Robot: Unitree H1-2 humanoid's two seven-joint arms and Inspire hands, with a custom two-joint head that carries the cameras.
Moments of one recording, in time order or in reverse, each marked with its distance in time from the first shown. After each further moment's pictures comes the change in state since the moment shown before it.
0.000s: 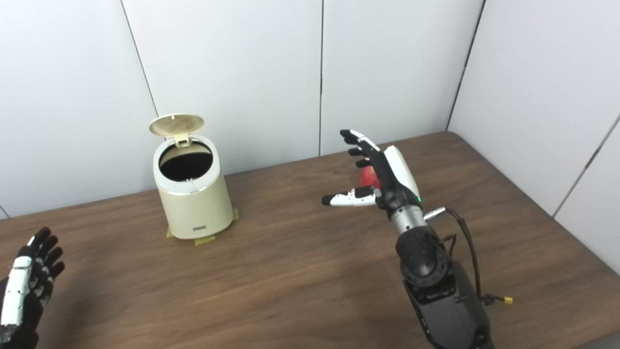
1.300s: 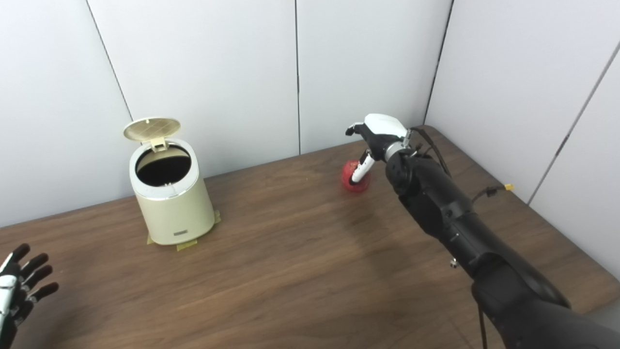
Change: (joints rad) left arm 0.014 0.061 -0.041 -0.009 0.012 0.007 0.003; right arm -0.403 -0.313 0.329 0.629 -0.257 0.049 0.236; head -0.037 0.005
